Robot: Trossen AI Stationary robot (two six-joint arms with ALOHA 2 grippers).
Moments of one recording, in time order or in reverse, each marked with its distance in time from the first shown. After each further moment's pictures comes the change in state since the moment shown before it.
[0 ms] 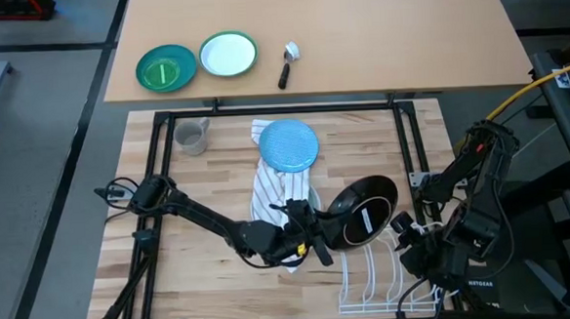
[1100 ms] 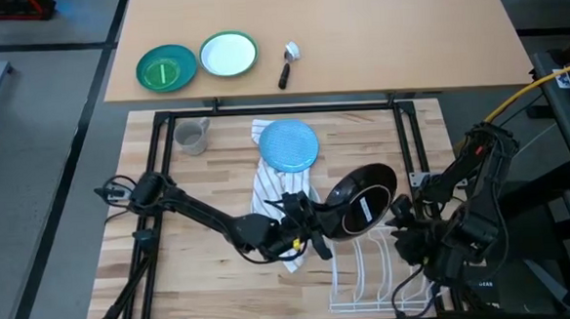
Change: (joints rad) left arm 0.014 -0.028 0.002 0.053 0.001 0.117; right arm -0.001 0.003 0.057 -0.206 0.306 -0.031
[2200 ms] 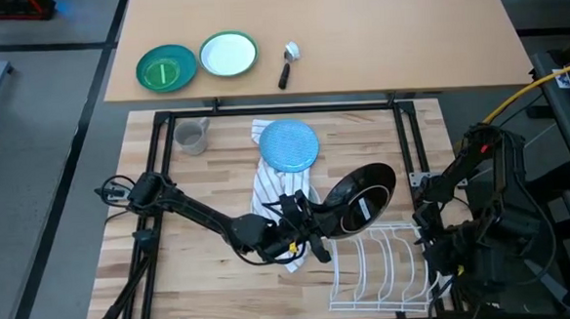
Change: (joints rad) left arm -0.008 -0.005 0.000 0.018 0.001 0.085; right arm 0.164 0.001 0.204 -0.093 -0.287 0.196
